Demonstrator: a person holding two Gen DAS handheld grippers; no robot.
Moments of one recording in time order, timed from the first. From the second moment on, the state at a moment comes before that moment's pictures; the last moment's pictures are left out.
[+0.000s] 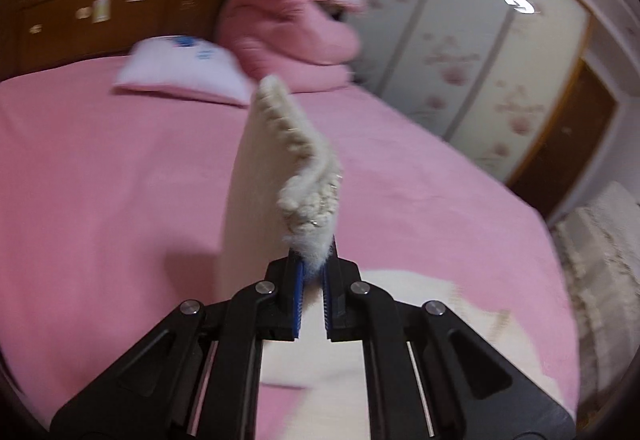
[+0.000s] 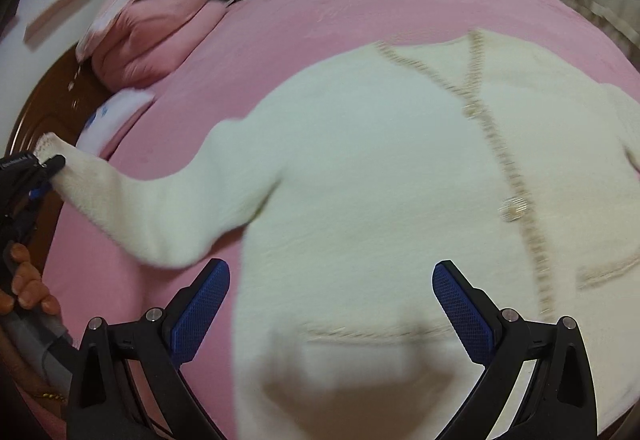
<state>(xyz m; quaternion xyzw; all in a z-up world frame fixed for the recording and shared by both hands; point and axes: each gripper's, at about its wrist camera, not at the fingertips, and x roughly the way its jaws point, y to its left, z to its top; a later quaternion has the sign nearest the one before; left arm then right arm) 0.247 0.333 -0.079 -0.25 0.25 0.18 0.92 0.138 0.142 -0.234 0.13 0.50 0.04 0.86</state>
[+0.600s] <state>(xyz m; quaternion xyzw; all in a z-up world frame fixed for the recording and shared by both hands) 0.408 -0.013 -0.236 -0.06 0.51 -0.06 0.86 0.217 -0.159 -0.306 0.21 0.46 -0.06 0.86</state>
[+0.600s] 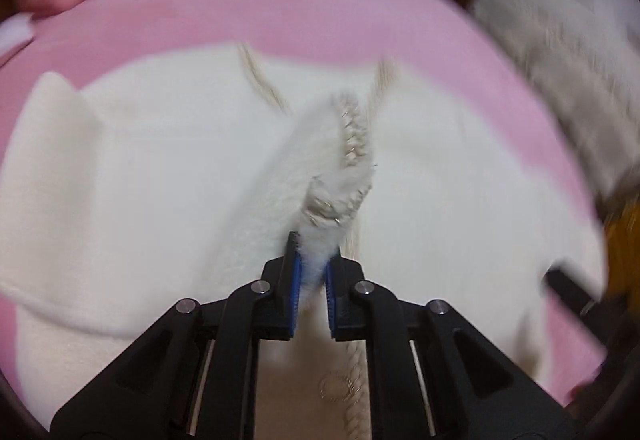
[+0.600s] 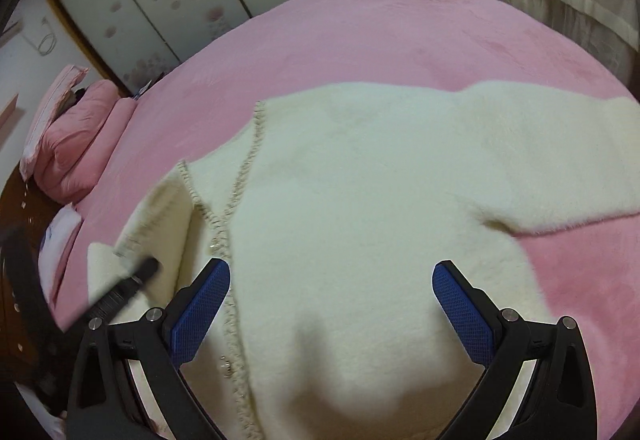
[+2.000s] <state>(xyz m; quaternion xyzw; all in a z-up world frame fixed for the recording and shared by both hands) 0.283 0.258 -0.268 -0.17 0.55 0.16 0.80 0.300 -0.096 -0.367 0.13 0.51 -0.07 0.84</state>
